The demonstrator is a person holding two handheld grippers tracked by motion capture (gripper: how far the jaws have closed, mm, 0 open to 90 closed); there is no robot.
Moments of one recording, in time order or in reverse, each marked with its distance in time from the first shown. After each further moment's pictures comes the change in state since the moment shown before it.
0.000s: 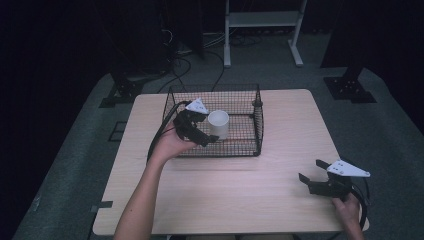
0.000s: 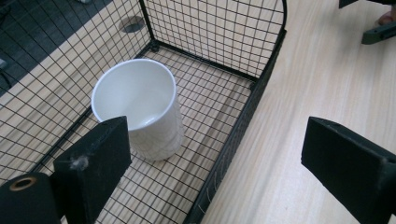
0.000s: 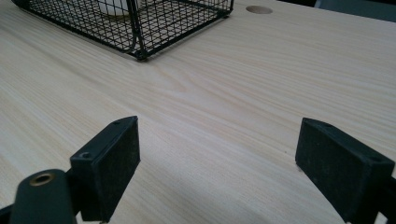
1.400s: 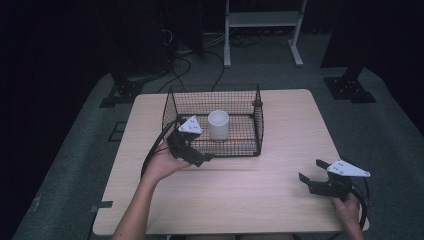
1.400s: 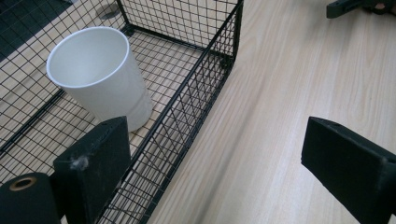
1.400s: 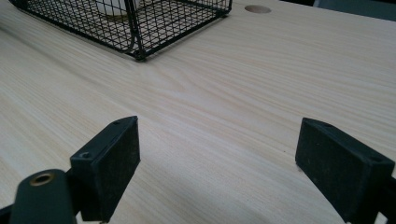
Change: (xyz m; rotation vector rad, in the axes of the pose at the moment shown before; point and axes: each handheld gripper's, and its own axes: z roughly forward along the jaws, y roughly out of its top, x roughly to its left) left arm -0.036 -0.033 -0.015 -0.010 -0.020 0.032; right arm 0.000 0.000 0.000 0.002 -0.003 0.007
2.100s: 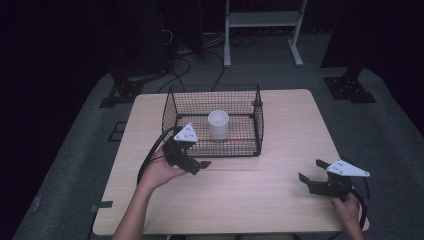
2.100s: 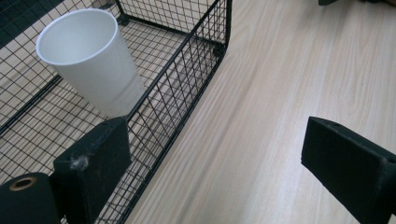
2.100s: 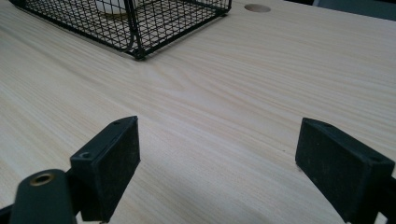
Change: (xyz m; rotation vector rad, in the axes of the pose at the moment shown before) left arm -0.012 -0.017 -0.007 0.007 0.012 0.002; right arm 0.000 0.000 0.000 0.006 -0.004 -0.005
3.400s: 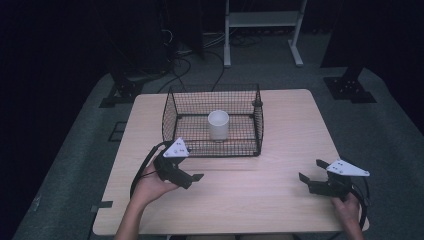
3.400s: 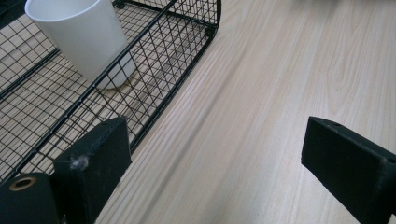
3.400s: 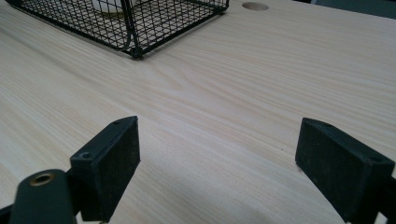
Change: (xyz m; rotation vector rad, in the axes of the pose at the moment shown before) left arm -0.020 -0.036 -0.013 -0.027 0.018 -0.018; right arm 0.000 0.000 0.001 0.005 -0.008 0.004
